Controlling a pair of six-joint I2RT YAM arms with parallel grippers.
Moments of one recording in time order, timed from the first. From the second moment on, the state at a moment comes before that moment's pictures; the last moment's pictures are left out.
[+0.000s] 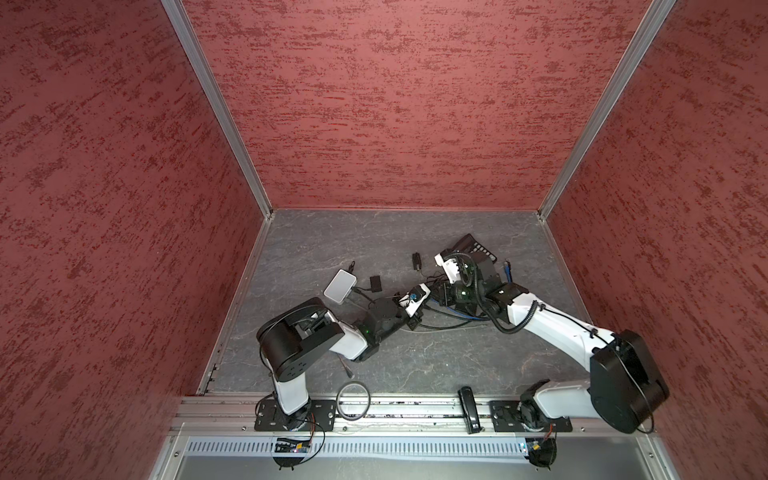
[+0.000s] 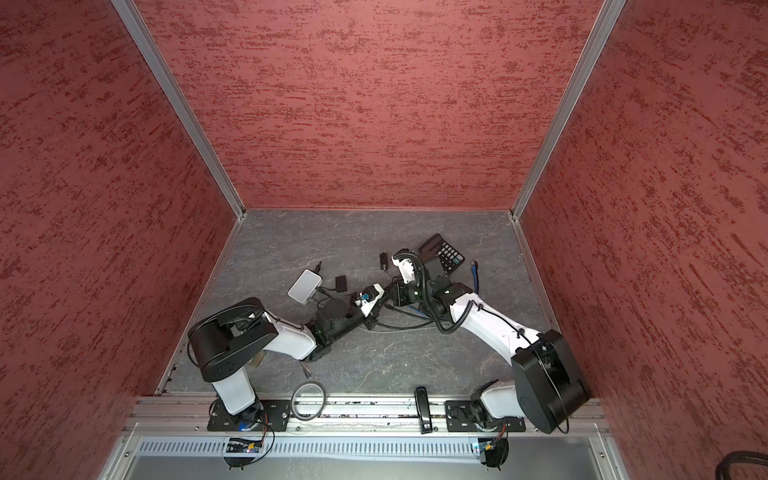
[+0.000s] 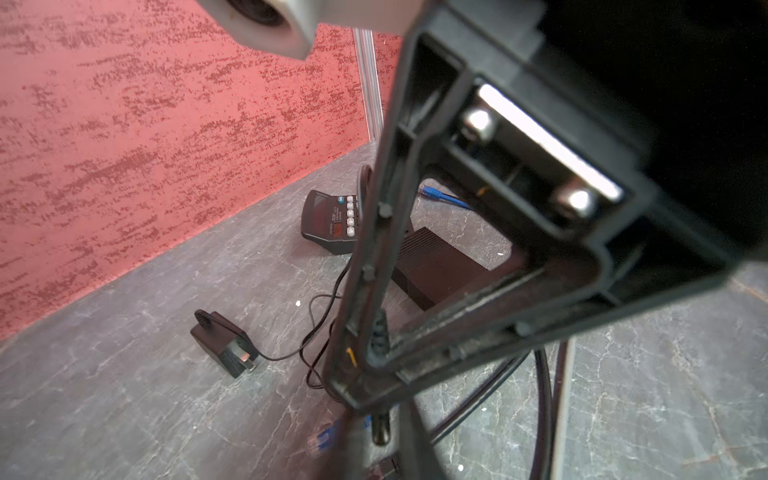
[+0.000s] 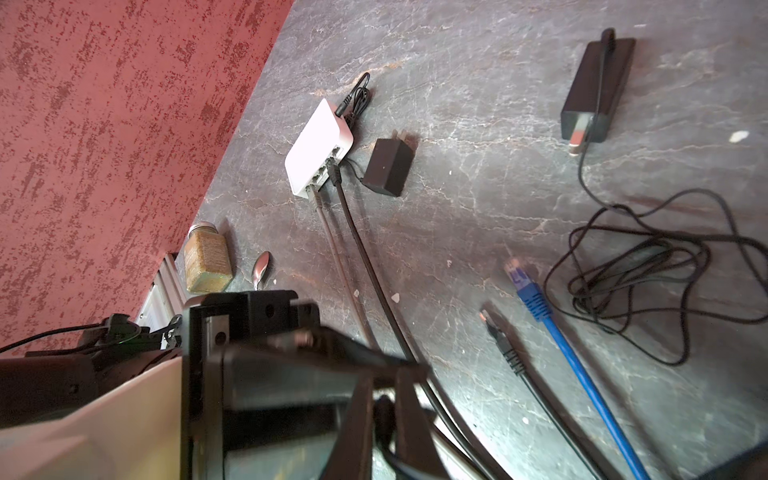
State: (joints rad) left arm -0.89 1.78 0.54 1.11 -0.03 0.12; right arm 0.52 1.38 0.84 -0.16 -0.48 0.40
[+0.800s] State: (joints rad) left arm -0.92 1.64 0.83 0.31 -0.01 -0.12; right arm 0.38 1.61 1.13 -0.24 -0.30 0.30
